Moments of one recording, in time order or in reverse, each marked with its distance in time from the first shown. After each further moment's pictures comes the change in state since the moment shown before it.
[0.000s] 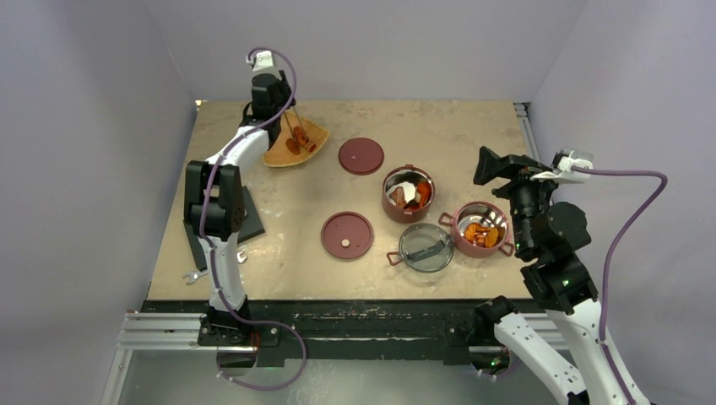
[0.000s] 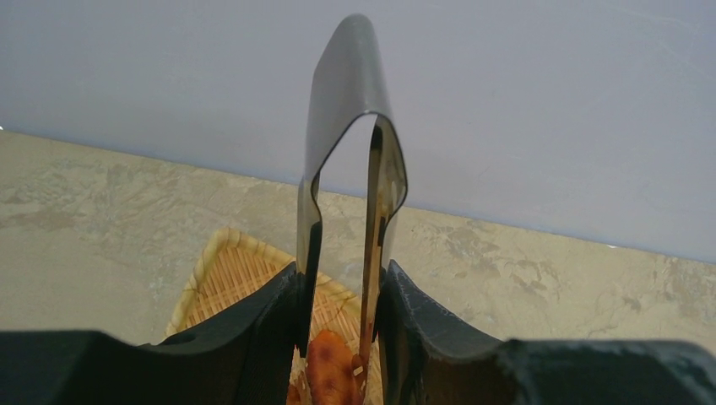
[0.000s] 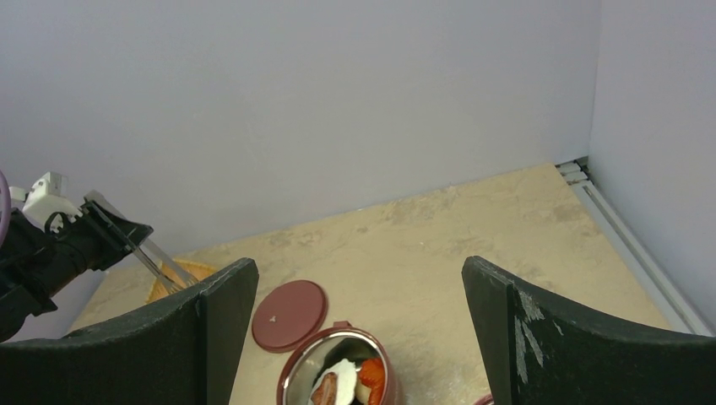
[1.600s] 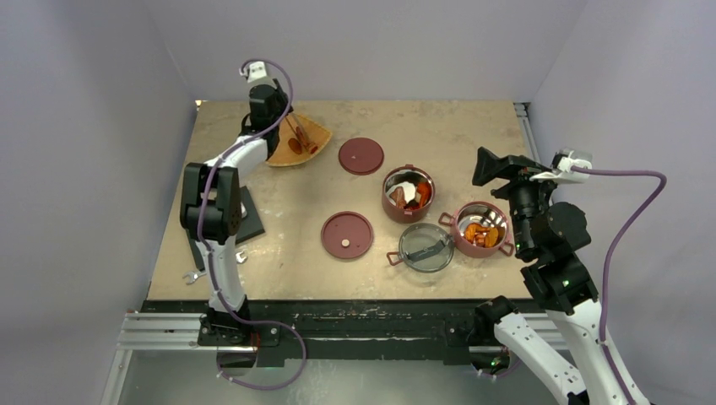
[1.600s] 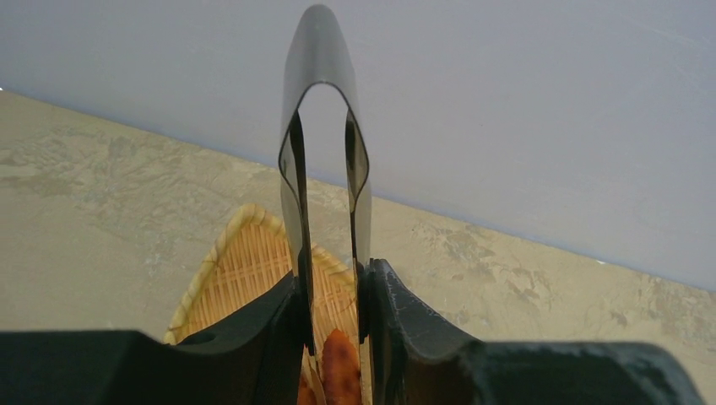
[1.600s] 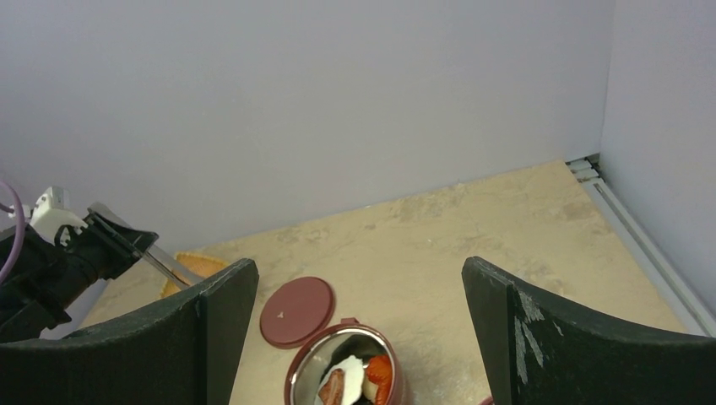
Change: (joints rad) left arm 0.007 -0.024 -0.129 0.134 -0.029 -0.083; right arm 0.000 -0.003 0.000 -0.008 -0.014 0.016
